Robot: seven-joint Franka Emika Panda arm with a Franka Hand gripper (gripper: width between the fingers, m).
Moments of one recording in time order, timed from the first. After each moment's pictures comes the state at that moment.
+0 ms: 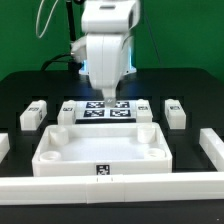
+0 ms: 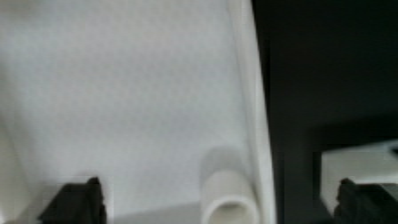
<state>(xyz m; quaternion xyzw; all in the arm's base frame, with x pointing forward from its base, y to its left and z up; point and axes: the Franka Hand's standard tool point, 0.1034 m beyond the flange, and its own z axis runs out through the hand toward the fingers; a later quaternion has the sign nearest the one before) 0.503 -0.027 0.081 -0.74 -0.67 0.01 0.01</state>
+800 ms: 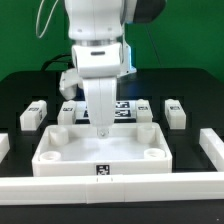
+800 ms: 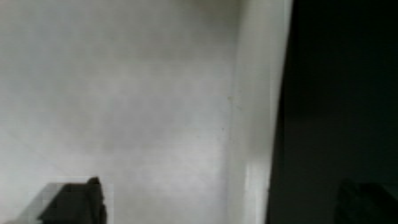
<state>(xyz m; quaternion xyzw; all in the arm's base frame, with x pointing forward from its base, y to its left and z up) 0.490 -0.033 0.015 -0.71 -0.70 0.00 0.02</state>
